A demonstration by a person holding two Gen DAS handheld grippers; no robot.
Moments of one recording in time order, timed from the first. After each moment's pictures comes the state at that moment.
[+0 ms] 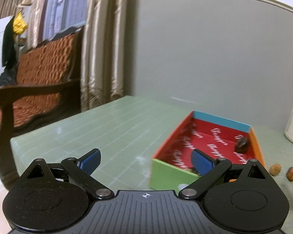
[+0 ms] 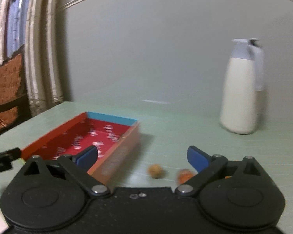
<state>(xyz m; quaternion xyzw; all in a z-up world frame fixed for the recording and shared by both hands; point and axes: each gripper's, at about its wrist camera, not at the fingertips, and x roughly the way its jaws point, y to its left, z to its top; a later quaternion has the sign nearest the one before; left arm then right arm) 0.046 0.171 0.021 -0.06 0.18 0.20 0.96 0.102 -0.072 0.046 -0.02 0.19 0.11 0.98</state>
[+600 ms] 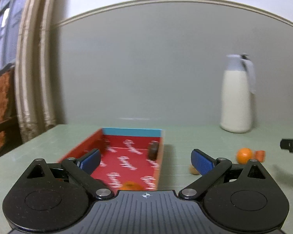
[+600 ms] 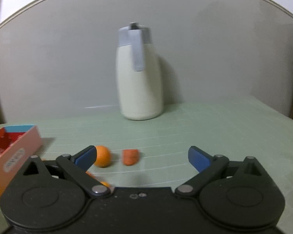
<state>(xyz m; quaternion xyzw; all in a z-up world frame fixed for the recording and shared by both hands) 0.051 0.046 0.029 0.03 0.13 0.03 0.99 0.084 -0.215 0.009 0.05 0.17 -0.09 0.98</state>
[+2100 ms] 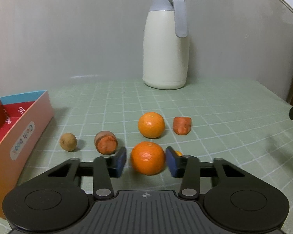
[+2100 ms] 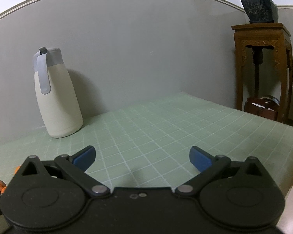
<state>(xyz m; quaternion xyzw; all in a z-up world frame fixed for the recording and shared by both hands) 0.119 -0.101 -0.005 0.03 0.27 -0.12 0.96 0.040 -0.321 0.011 0.12 0.14 -0.23 0.95</state>
